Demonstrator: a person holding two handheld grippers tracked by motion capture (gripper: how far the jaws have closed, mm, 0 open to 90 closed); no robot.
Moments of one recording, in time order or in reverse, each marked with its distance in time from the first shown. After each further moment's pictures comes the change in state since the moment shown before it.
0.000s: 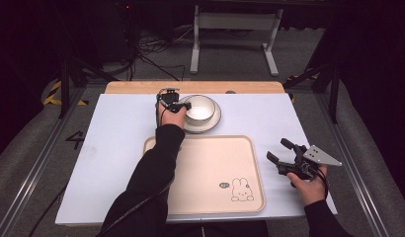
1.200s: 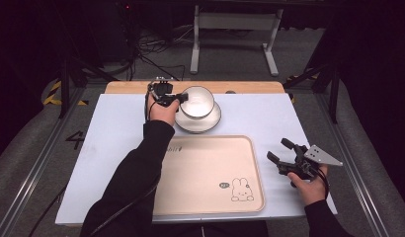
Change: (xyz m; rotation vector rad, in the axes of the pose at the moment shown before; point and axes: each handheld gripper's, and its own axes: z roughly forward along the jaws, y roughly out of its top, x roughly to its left) left arm -0.015 0.025 -0.066 -0.037 -0.104 0.144; right arm -0.001 0.000 -0.001 -0.008 -0.001 0.015
